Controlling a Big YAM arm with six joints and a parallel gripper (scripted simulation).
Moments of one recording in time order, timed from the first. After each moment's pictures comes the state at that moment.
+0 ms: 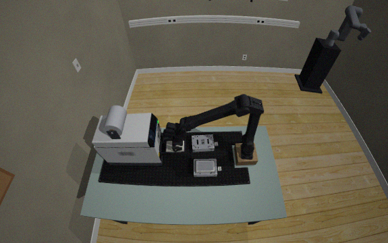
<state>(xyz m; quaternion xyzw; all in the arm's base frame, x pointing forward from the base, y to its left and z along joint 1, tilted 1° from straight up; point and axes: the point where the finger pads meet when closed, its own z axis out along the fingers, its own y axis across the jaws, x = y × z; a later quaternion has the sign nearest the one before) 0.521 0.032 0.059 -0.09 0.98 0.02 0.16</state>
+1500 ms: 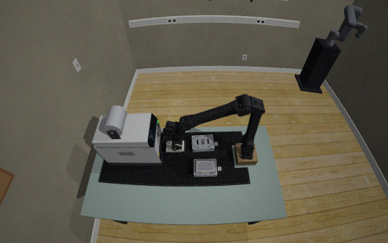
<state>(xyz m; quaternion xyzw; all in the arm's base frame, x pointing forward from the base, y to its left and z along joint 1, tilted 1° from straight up) 0.523 0.032 0.073 -0.09 0.98 0.02 0.16</state>
